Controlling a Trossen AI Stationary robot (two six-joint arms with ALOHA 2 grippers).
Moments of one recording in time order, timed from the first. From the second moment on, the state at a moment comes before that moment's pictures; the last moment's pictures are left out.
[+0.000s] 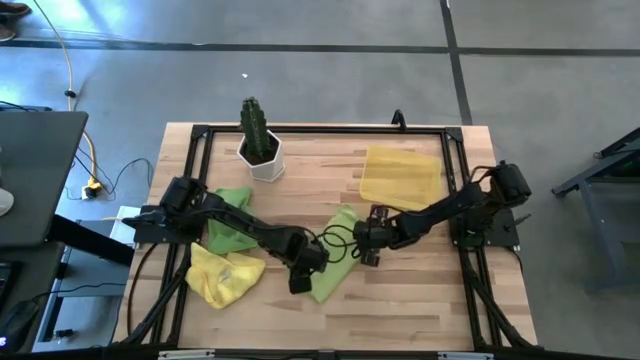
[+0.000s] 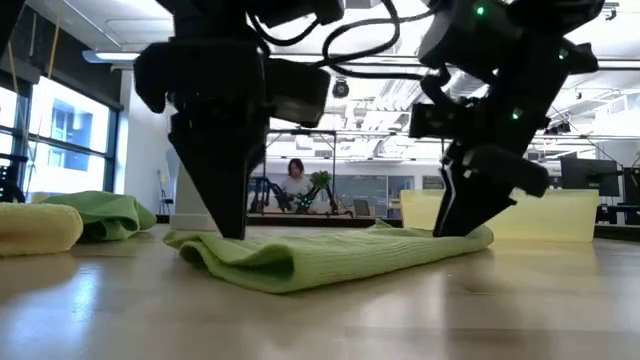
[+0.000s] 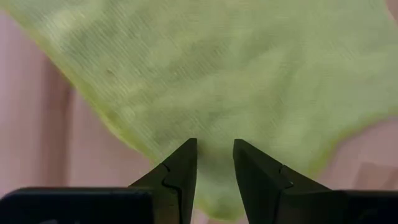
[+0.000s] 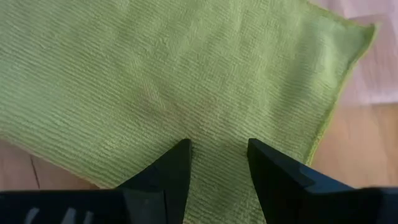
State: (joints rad) left arm -0.20 2.00 1.34 -0.70 -0.01 -0.49; right arm 0.25 1.71 0.82 -0.29 0.34 0.35
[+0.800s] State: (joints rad) left arm -0.27 2.01 1.37 -0.51 0.05 -0.31; right arm 0.27 1.63 0.82 -0.21 0.20 0.06
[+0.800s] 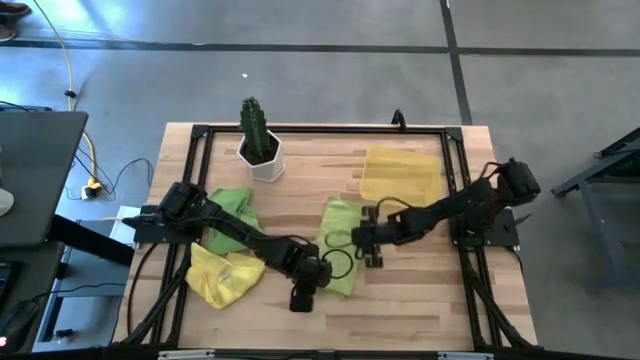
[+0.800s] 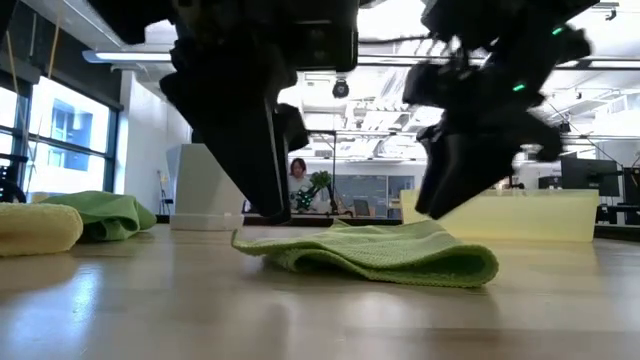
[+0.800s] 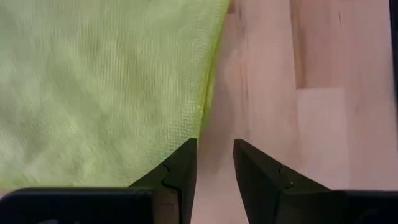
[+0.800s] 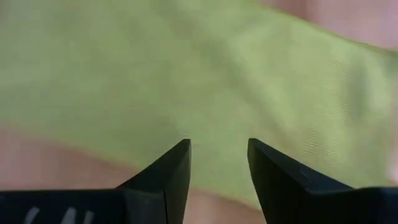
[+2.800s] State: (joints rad) left arm -0.35 2.01 1.28 -0.22 -0.20 -0.35; right arm 0.49 1.57 0.82 -0.39 0.23 -0.20
